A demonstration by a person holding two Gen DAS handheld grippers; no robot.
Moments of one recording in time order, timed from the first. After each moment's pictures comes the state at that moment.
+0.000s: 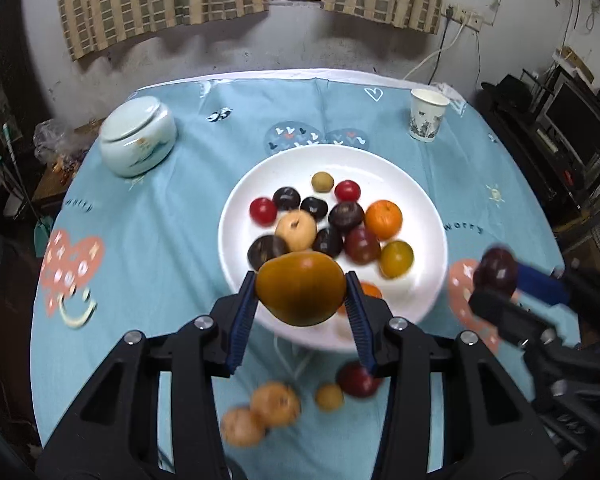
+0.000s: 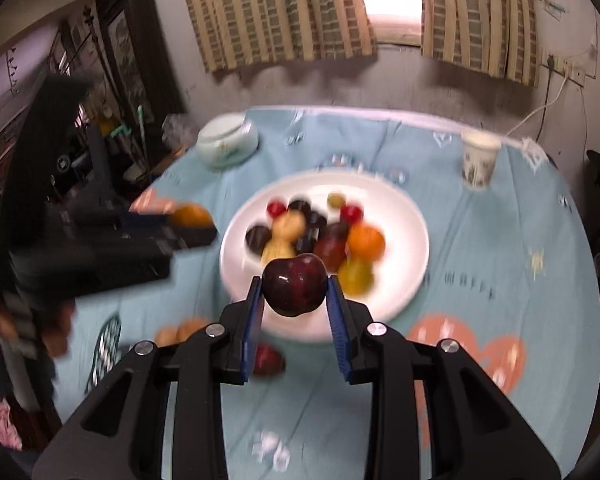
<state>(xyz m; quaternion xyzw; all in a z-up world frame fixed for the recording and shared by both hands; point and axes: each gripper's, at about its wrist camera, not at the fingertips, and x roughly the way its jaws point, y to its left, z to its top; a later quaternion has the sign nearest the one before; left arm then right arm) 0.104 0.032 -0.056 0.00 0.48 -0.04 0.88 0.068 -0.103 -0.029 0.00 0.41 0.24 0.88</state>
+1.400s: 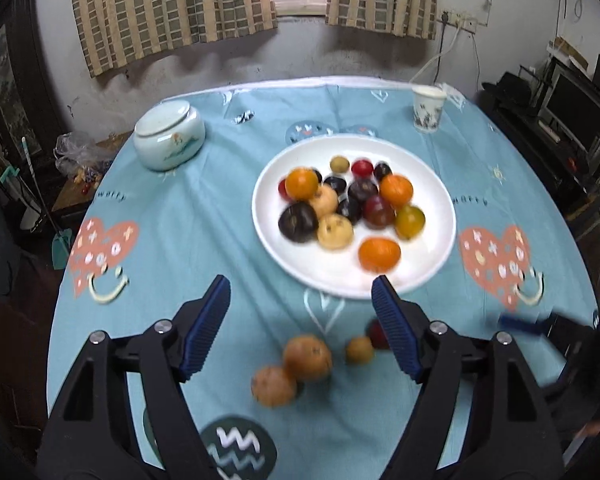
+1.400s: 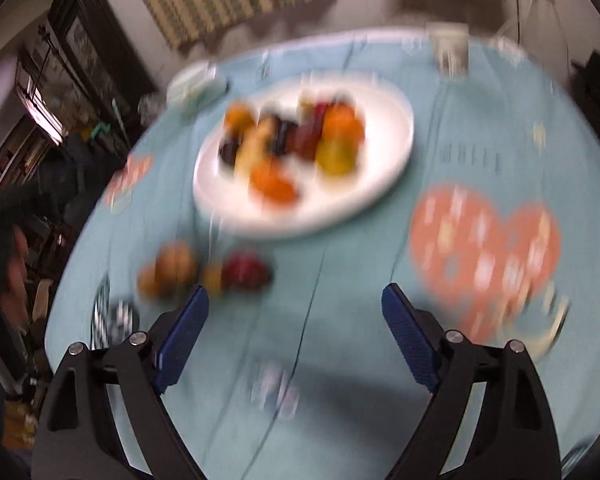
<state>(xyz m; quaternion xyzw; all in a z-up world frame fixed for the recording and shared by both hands) 0.026 0.047 -0.055 0.03 0.45 -0.02 0.89 -0.021 -0.125 -0.122 0.06 0.51 0.21 0.83</state>
